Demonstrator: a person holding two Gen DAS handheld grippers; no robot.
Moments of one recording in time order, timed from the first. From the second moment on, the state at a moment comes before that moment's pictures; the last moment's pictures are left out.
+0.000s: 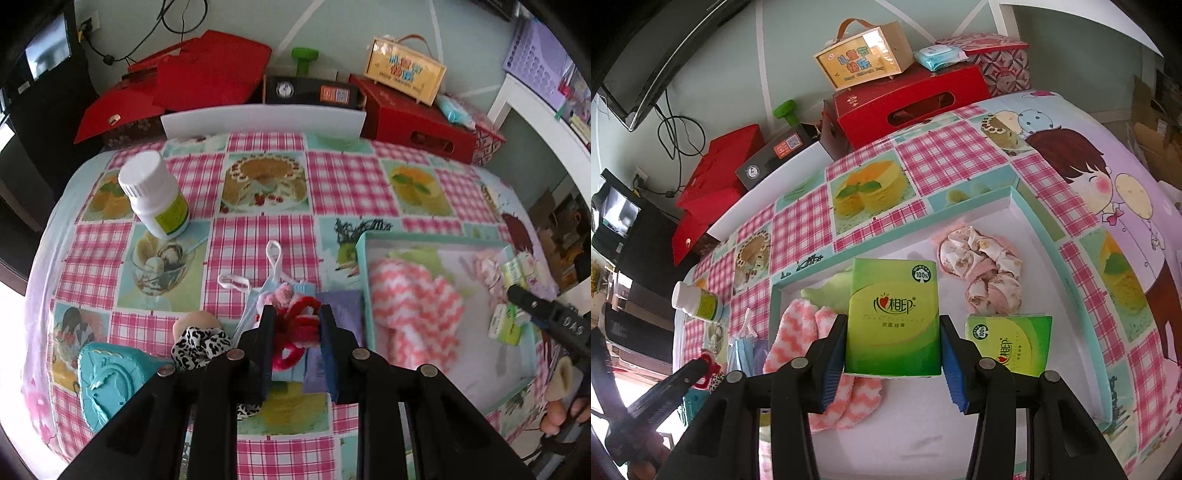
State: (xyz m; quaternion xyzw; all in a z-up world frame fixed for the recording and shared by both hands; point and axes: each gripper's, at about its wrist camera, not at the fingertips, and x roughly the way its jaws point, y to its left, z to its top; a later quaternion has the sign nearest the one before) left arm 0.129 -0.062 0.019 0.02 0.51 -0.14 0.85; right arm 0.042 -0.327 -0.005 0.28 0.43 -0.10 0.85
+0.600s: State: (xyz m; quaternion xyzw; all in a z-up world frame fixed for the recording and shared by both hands) left arm 0.112 -0.150 0.060 0.00 0.46 -0.26 0.85; right arm 0.026 -0.360 -0.002 0.30 0.41 -0.16 0.85
